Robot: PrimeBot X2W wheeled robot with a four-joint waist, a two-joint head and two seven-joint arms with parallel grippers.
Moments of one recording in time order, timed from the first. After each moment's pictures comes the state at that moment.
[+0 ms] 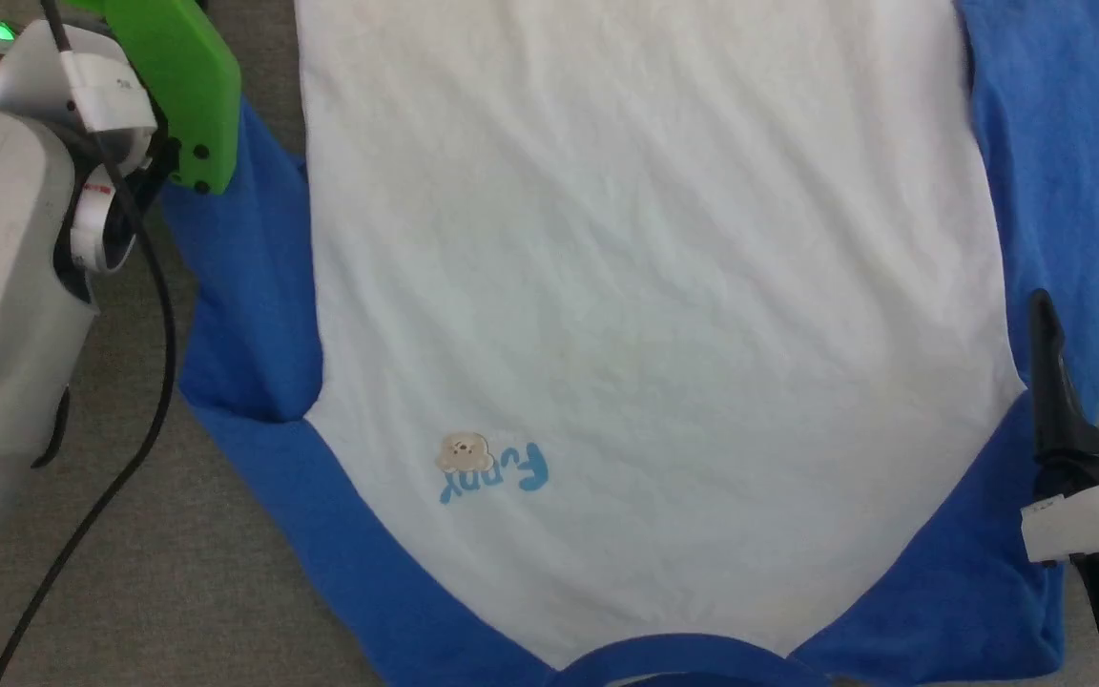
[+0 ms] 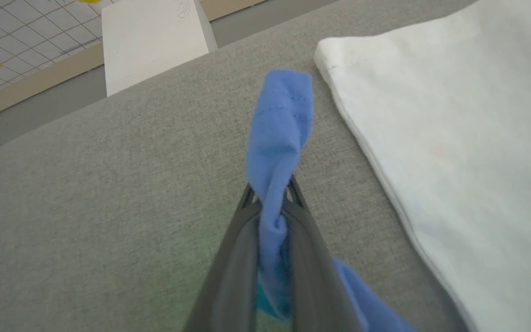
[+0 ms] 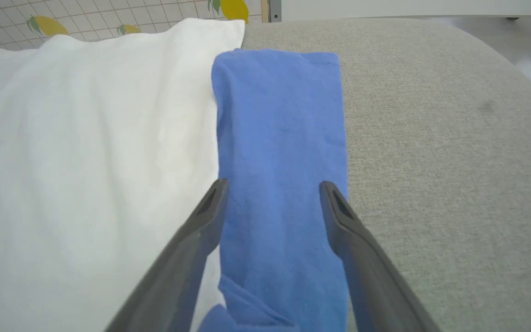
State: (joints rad) left arm -1.01 0.59 -0.58 0.24 -0.55 0.13 0.56; right arm -0.04 -0.09 -0.19 -0.29 0.24 0.13 0.12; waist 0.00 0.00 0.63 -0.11
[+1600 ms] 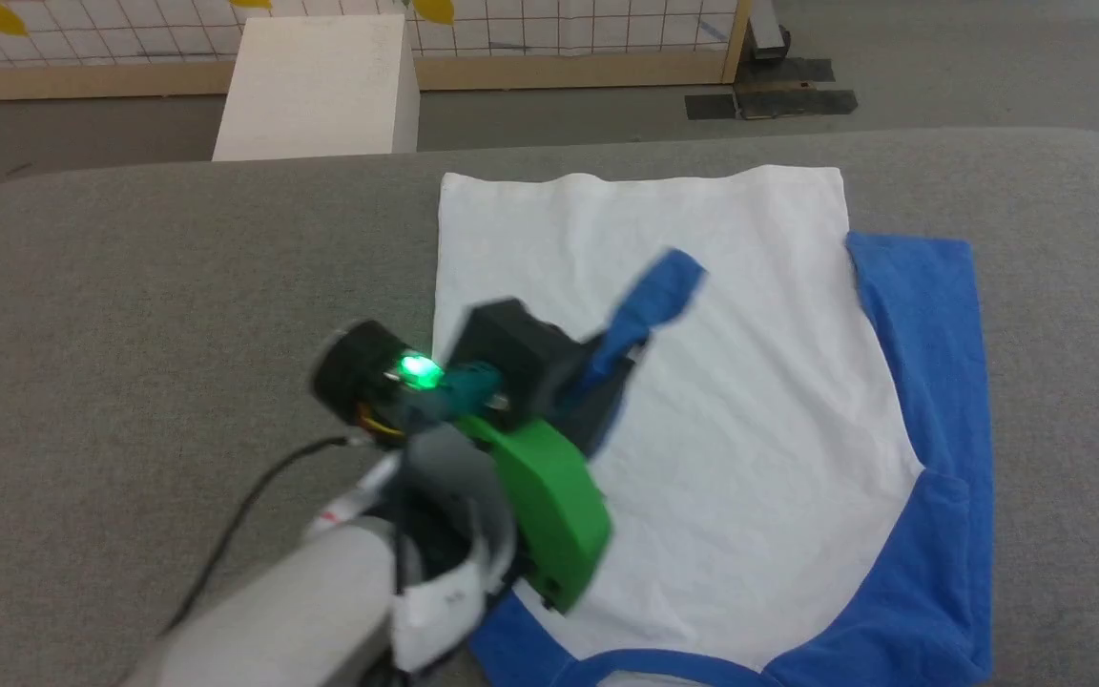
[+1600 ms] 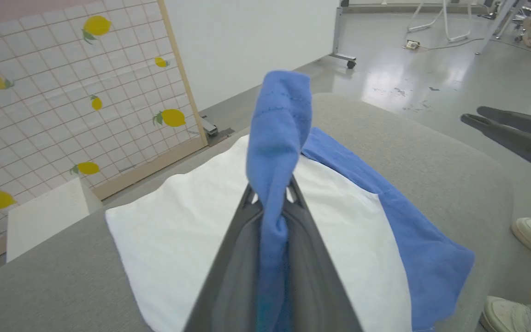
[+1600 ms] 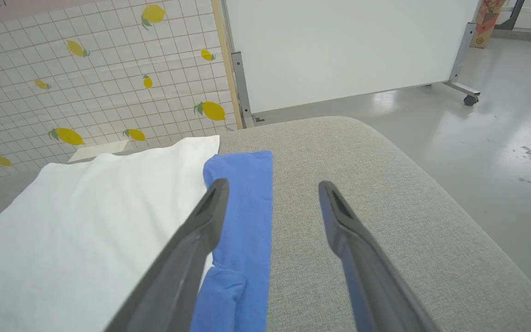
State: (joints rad) left arm -0.56 0.47 -0.80 -0.40 -0.58 0.22 0.43; right arm 0.16 -0.05 -0.36 -0.31 0.25 0.13 0.18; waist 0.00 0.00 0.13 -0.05
